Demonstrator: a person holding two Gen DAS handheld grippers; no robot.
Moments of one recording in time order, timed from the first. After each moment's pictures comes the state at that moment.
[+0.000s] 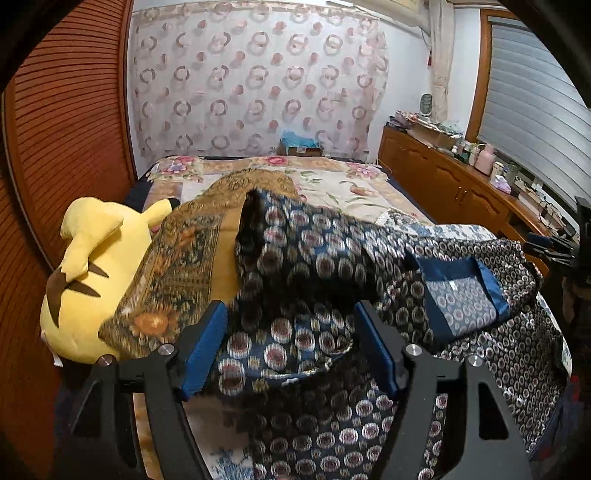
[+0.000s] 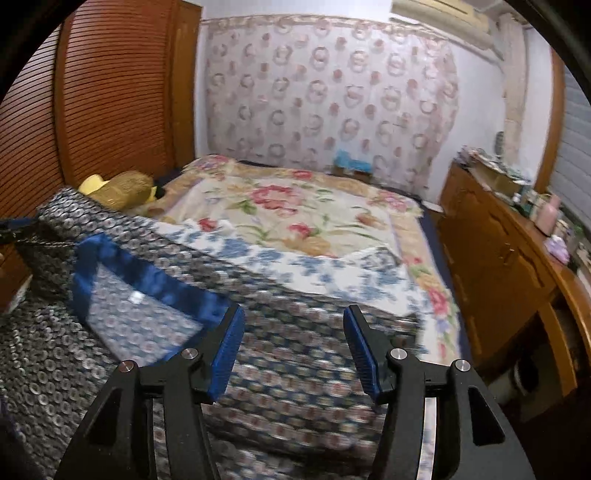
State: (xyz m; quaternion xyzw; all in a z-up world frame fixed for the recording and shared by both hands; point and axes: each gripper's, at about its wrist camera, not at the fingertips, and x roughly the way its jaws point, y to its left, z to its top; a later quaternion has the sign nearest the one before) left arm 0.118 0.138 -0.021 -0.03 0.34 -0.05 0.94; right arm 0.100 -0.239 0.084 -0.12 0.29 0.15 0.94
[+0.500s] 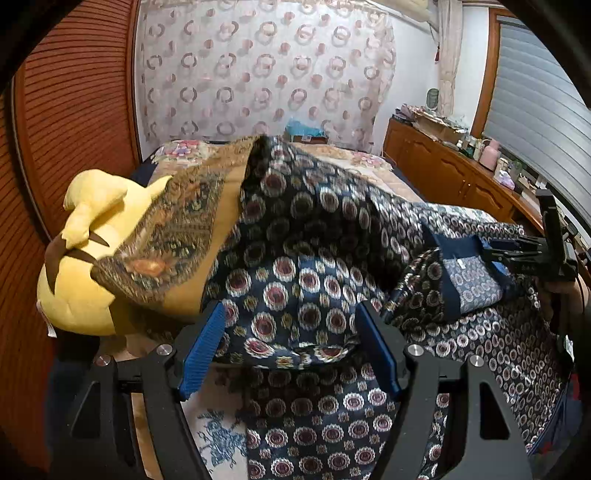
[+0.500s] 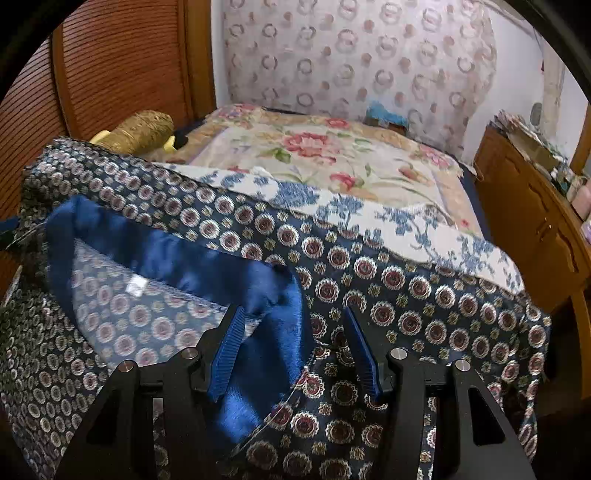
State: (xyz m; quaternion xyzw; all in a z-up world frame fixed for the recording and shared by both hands) left arm 0.104 0.143 -0.052 -0.05 0.36 -0.05 0.93; right arm 0.175 -0.191 0.031 -0.12 0.39 0.18 0.90
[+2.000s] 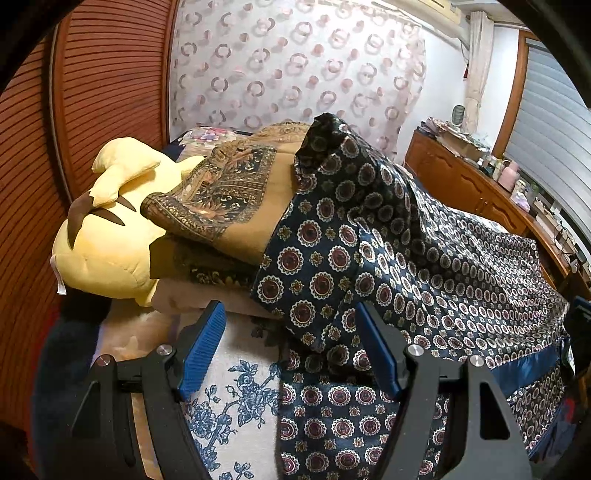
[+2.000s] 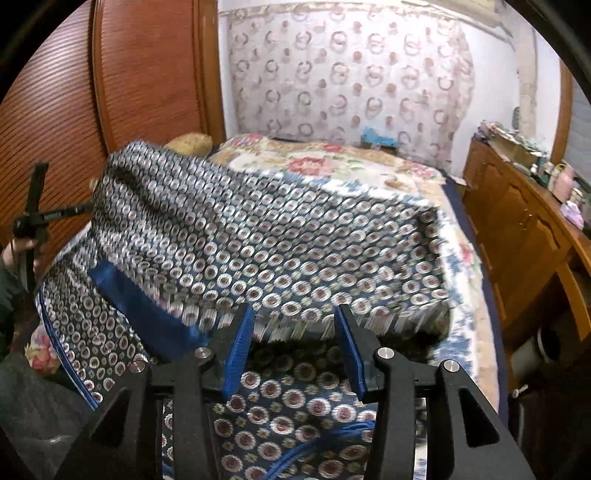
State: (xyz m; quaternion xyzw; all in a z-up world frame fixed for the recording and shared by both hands) left arm 0.078 0.173 -0.072 -0.09 0.36 -0.01 0.93; right arm -0.027 -0.301 0.069 -0.09 0.32 0.20 0.92
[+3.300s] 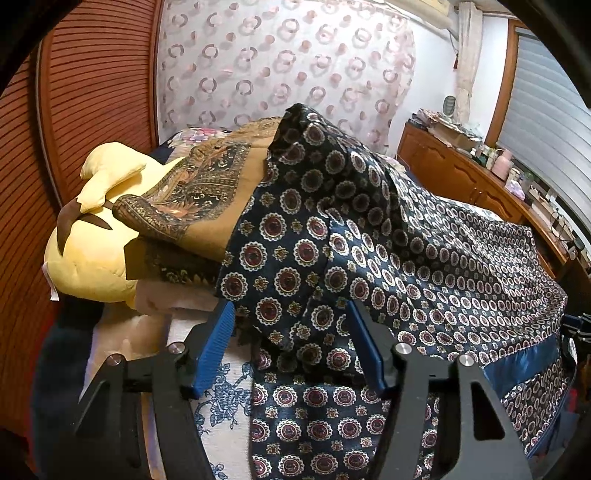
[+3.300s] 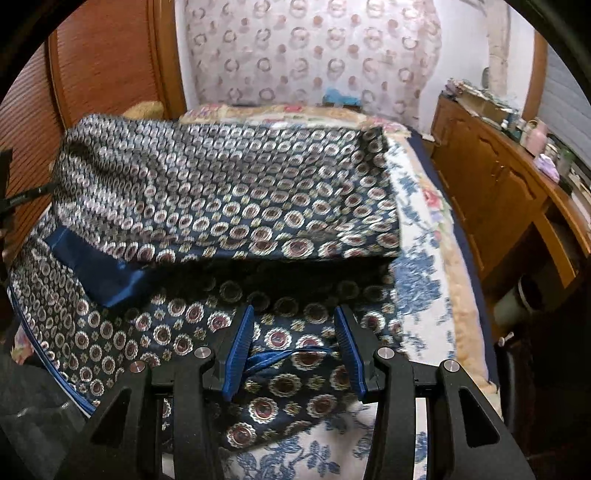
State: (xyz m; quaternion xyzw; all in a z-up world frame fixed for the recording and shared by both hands) left arm 0.078 0.150 -0.072 -0.07 0.36 -0.02 0.93; right arm -0.043 -0.331 0.034 -0.08 0.40 0.14 0.90
